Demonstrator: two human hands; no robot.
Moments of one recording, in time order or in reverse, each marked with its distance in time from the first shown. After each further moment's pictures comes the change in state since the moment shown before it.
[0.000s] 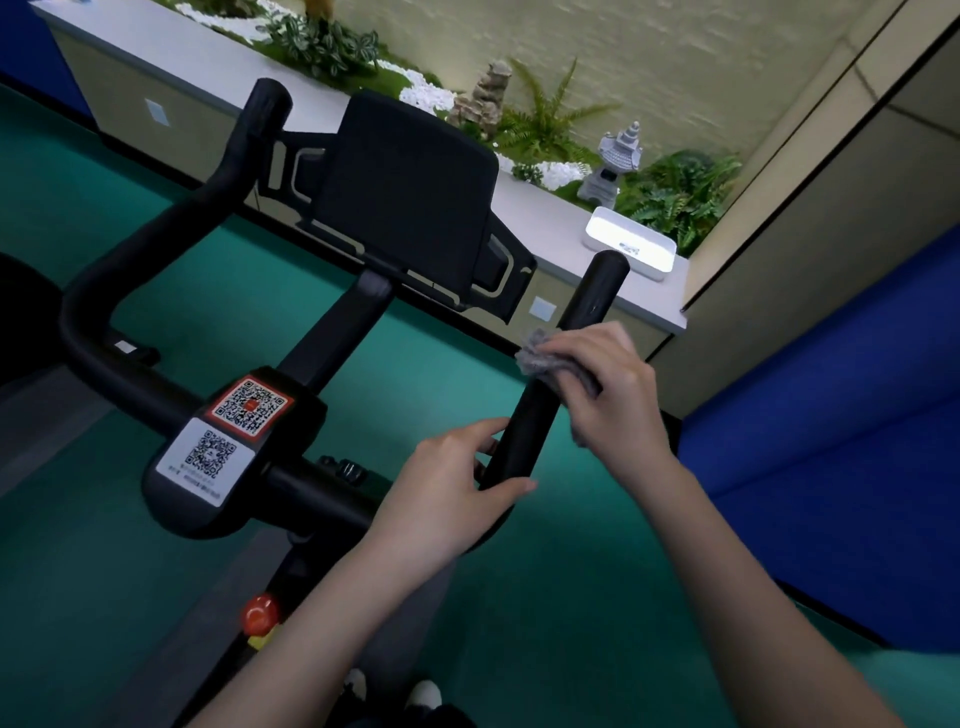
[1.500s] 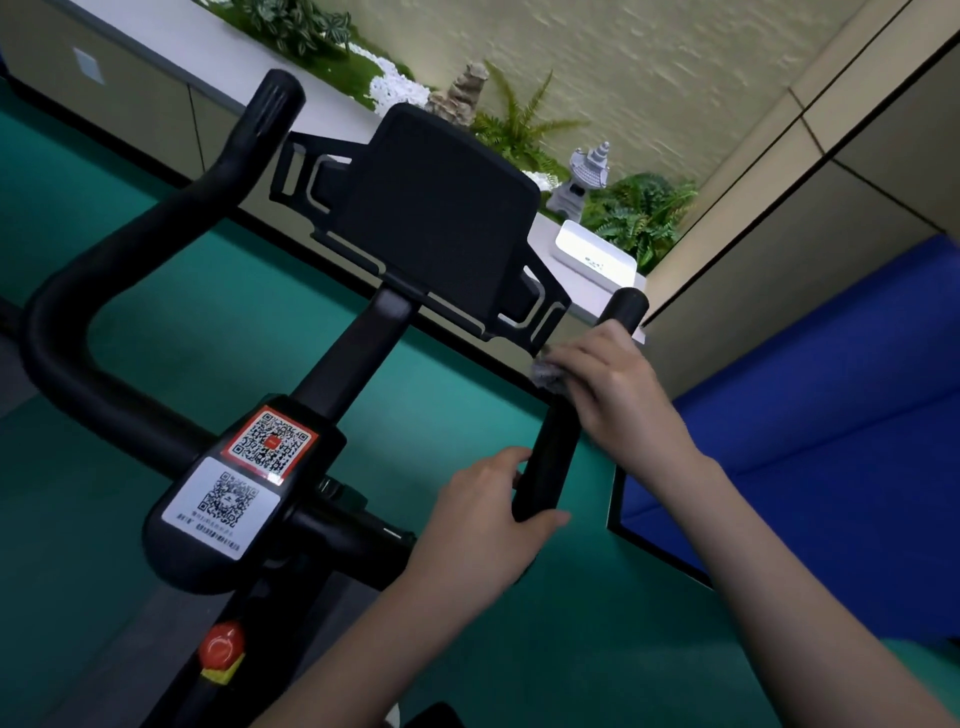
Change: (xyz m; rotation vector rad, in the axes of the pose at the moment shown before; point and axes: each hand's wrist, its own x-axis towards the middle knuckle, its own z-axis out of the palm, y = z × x) left_hand 0.008 -0.002 -0.002 -0.077 -0.086 -0.018; right_hand 0.039 -0.006 0.001 -0.360 -0.286 -0.145
